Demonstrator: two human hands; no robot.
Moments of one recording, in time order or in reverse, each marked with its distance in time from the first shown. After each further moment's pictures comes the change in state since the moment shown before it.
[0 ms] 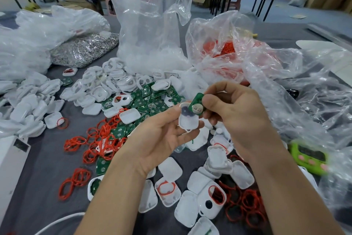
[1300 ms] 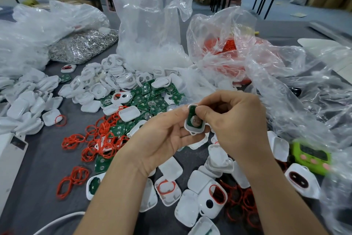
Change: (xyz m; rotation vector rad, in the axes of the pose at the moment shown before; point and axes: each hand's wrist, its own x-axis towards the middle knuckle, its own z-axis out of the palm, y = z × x) left_hand 0.001 -0.003 0.003 0.059 -0.061 -0.035; right_hand -0.012 0.013 0.007 -0.475 0.152 -0.208
